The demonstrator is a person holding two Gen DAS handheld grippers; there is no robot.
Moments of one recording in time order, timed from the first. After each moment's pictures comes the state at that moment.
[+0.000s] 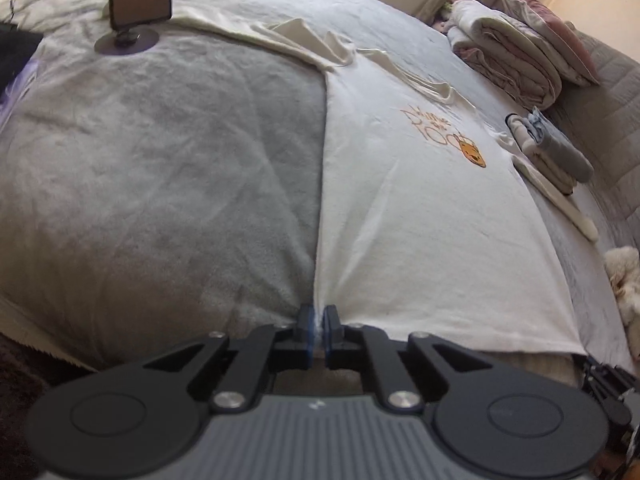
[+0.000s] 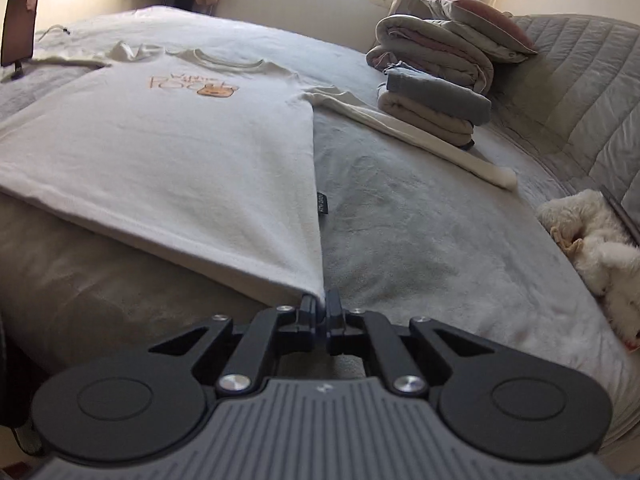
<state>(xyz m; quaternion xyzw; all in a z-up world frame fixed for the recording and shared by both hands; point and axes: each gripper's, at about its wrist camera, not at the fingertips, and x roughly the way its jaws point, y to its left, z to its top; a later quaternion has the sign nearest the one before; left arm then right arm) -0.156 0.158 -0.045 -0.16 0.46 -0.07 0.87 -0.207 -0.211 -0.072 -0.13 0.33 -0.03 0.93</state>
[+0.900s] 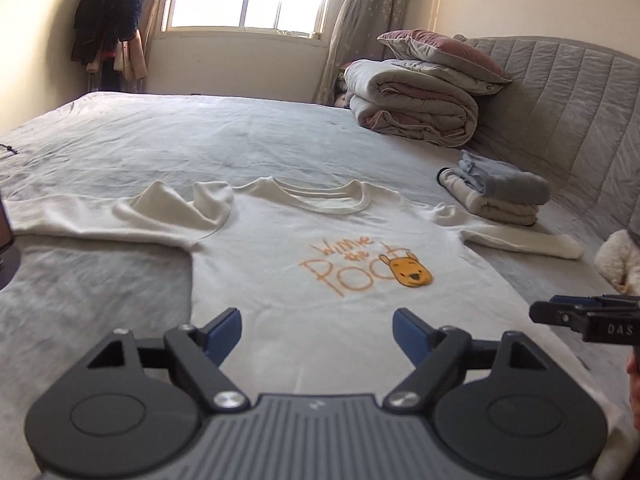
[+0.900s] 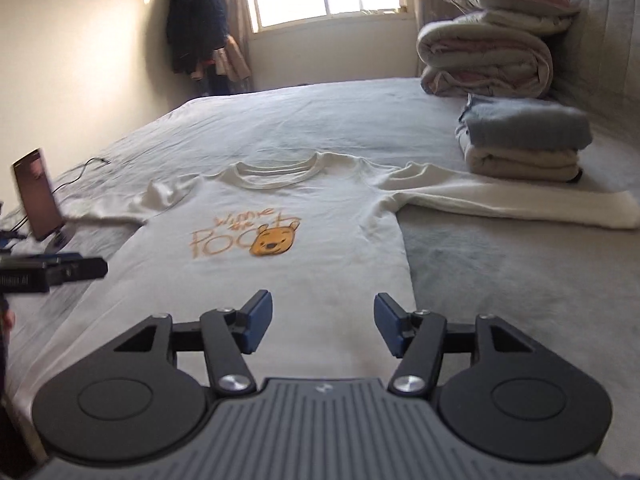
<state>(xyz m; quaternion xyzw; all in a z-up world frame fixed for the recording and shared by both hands) -0.032 0.077 -0.028 -0.03 0.28 -0.15 0.95 -0.053 -0.202 -0.036 0.06 0.29 0.07 0.95</state>
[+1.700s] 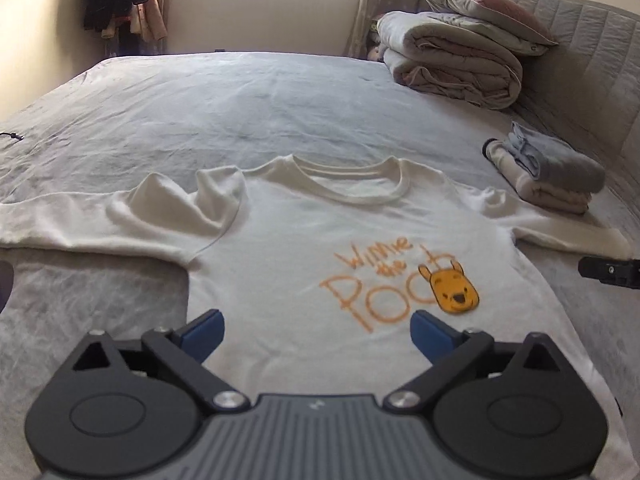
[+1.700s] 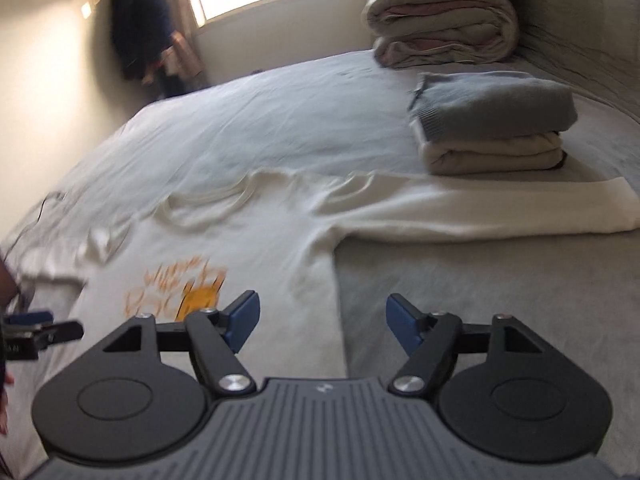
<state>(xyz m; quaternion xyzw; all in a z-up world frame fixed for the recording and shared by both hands) 0.041 0.051 -0.010 -0.02 0.36 -0.09 0.93 0.023 -0.269 -0.011 0.14 0.33 0.02 0.93</state>
